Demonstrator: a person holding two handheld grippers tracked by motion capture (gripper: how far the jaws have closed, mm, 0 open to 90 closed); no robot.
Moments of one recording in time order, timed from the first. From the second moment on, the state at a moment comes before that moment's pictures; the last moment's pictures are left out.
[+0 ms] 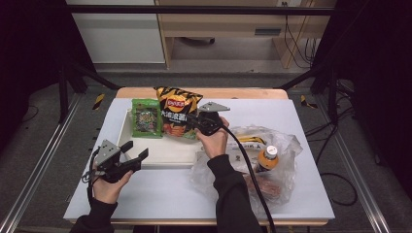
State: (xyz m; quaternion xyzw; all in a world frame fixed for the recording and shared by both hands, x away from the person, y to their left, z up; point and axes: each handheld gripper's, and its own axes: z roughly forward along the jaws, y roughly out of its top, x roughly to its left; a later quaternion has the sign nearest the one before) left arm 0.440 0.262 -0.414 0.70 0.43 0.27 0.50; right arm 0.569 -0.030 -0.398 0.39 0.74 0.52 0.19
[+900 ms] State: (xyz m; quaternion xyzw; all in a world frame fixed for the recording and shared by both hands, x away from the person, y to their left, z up) left arm 0.441 0.258 -0.415 0.70 0.42 0.27 0.50; right arm 0.525 -0.064 -0.343 0.36 0.71 0.56 0.23
